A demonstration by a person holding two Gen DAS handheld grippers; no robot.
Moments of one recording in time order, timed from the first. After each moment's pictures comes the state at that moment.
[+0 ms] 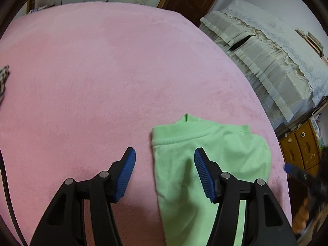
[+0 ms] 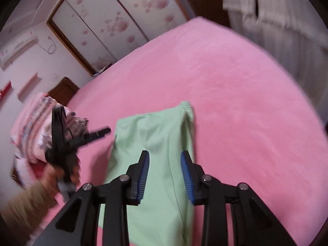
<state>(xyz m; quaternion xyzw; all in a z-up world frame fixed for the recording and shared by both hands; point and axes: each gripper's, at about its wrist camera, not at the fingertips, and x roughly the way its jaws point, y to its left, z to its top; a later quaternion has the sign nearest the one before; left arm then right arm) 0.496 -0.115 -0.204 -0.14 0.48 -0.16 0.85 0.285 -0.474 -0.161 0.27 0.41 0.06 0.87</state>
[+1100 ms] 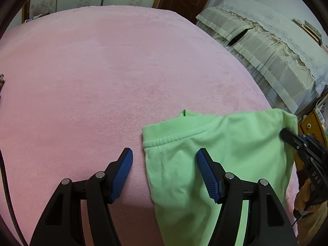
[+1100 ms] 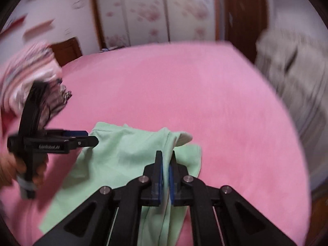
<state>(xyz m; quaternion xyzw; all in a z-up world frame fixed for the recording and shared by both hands) 0.496 -0.139 -0.218 -0.10 0.47 -0.16 0.86 0.338 -0.393 -0.156 -0.05 0.35 0.04 0.93</state>
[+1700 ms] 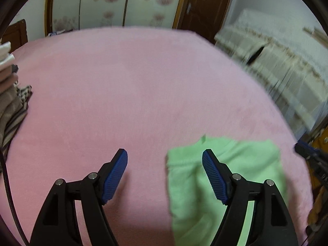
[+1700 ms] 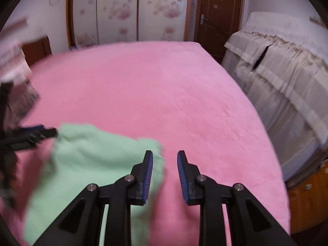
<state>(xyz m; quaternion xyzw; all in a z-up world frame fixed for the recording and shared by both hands) 0.482 -0.124 -0.188 -0.09 0.40 -0.08 0.91 0.345 -0.424 -0.150 0.02 0.38 -0.04 0.92</state>
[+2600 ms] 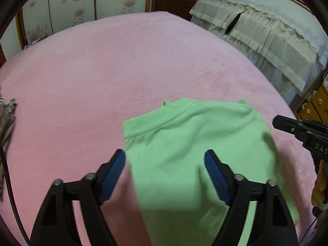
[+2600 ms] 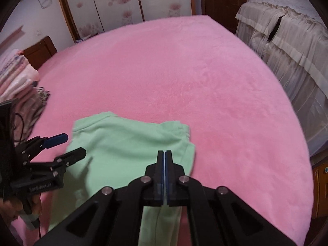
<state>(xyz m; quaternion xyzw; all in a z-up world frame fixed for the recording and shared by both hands) 0.443 -0.163 -0.186 0.00 0.45 -0.14 0.88 0.342 -0.420 -0.162 0.07 0.45 -0.01 0.89</state>
